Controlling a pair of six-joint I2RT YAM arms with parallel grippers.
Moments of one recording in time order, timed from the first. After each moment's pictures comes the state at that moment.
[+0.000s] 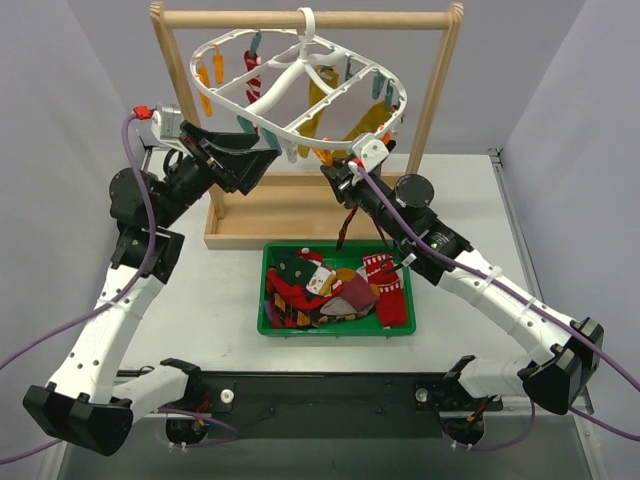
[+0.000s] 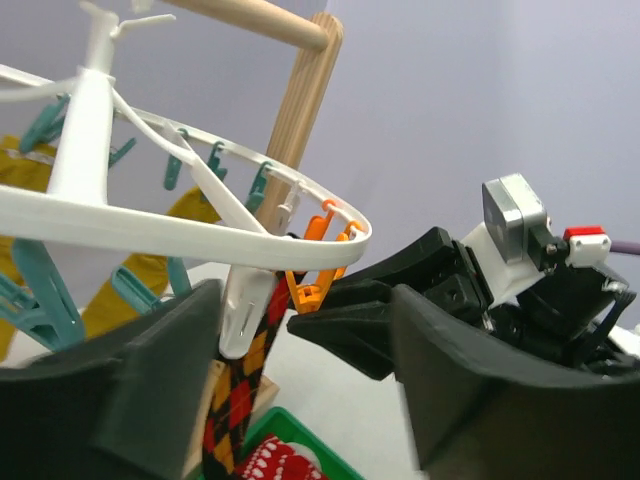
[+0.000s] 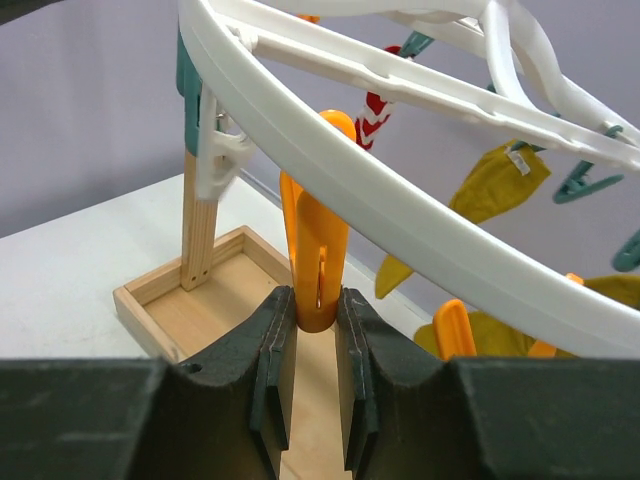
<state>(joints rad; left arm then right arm) -0.31 1.10 1.23 0.31 0.51 -0.66 0.75 1.27 1.20 0.21 0.05 -0.24</state>
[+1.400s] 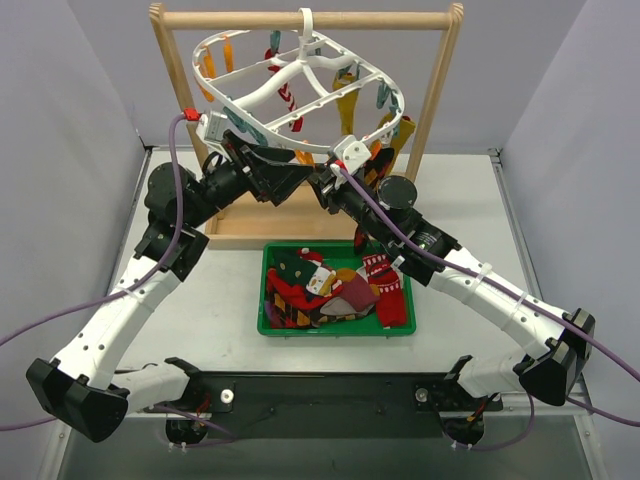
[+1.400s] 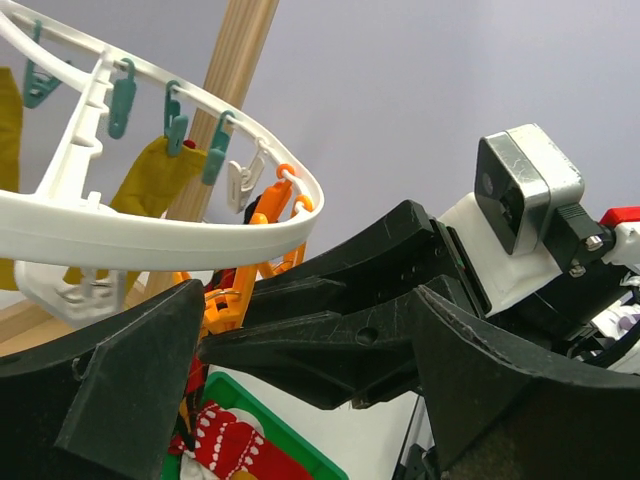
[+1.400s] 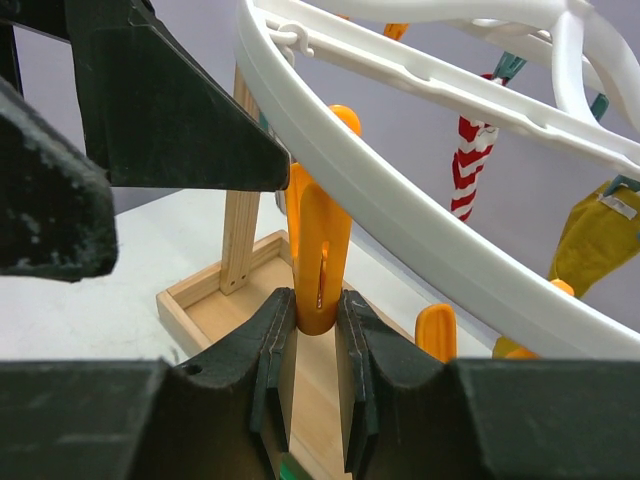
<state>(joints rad) -0.49 1.16 1.24 0.25 0.47 -0.67 0.85 1.32 1.26 0.17 0.09 -0.21</state>
